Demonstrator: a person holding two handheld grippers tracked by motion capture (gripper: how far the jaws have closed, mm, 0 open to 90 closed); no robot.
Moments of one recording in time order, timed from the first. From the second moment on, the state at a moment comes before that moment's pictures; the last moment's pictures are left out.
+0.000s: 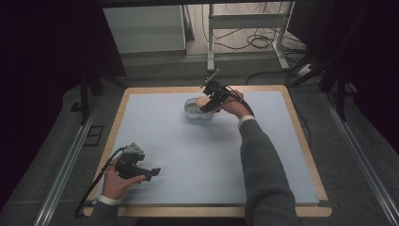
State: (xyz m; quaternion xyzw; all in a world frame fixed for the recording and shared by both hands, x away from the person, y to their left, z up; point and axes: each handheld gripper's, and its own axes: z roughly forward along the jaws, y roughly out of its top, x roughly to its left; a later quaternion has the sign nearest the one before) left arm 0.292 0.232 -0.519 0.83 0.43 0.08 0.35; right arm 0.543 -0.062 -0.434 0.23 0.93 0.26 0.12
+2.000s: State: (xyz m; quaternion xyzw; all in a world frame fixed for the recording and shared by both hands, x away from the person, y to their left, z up) left arm 0.293 0.230 -0.522 0.83 0.43 0.09 0.34; right arm 0.497 -0.105 -0.446 0.28 0.88 0.35 0.14
